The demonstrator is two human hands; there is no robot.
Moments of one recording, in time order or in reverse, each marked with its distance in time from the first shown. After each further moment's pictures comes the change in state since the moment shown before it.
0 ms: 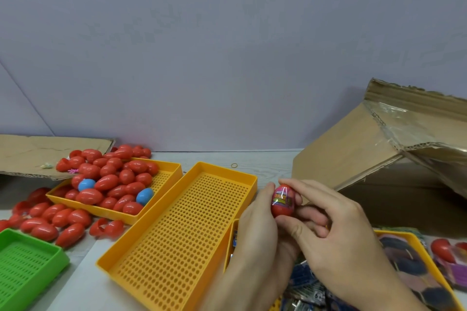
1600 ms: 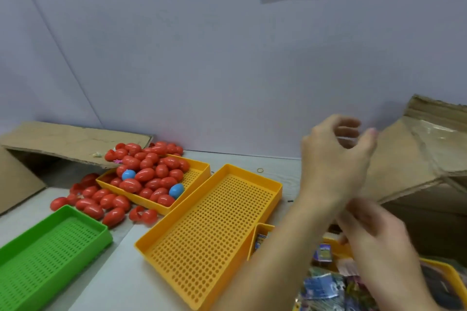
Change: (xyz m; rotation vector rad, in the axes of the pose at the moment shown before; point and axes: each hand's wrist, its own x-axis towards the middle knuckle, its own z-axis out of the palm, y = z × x) left_hand 0.060 0.031 0.074 0.827 0.118 0.630; right_hand 0.005 0.001 -0.018 0.207 0.049 0.444
